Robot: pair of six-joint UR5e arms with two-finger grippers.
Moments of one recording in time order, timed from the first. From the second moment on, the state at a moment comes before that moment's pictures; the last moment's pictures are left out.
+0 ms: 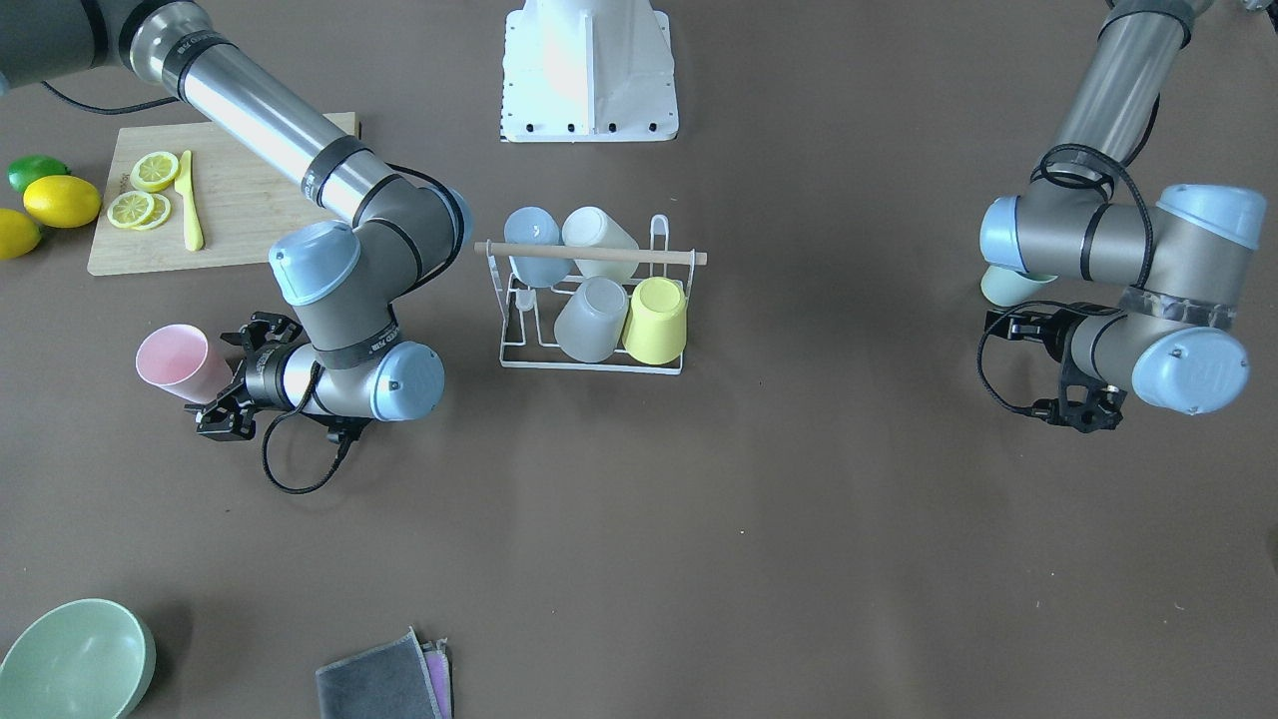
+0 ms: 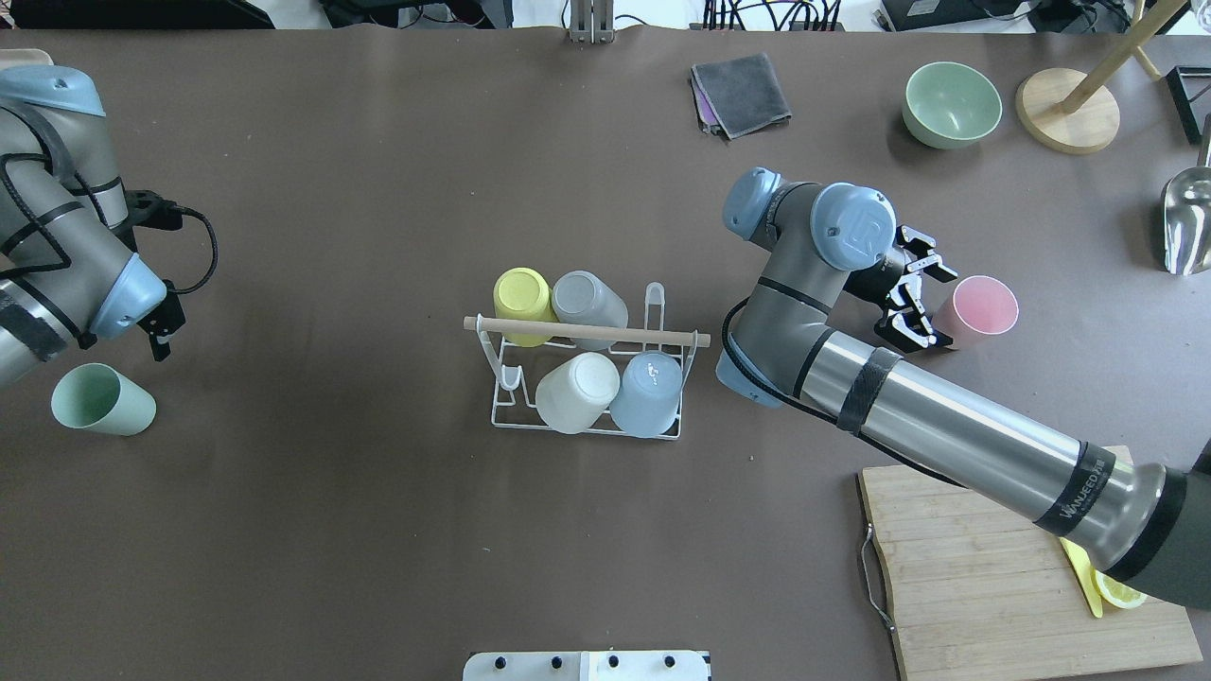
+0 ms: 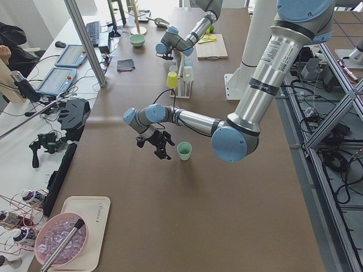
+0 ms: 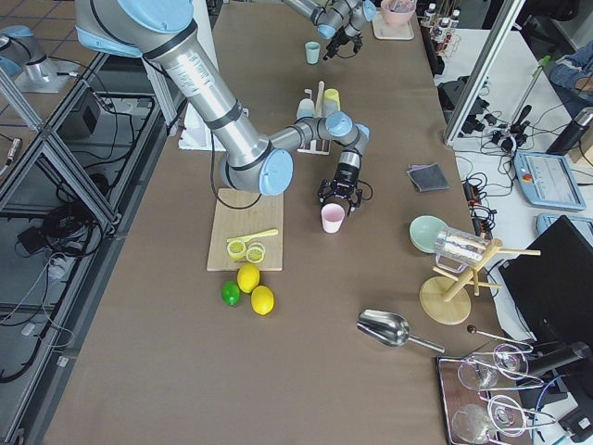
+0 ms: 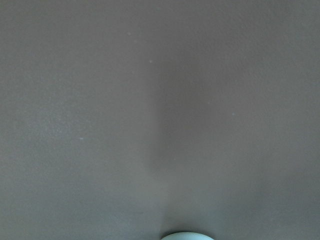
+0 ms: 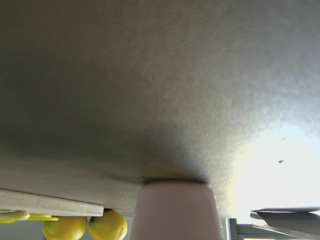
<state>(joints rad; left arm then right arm) -1.00 -2.00 -1.33 -1.04 -2.38 -0.04 0.67 -0.79 1.13 -2.34 1.56 -0.53</state>
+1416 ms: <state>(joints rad) -0.96 -2.01 -1.27 -0.90 -2.43 0.07 0.66 -0.88 1.25 -2.34 1.54 -0.54</state>
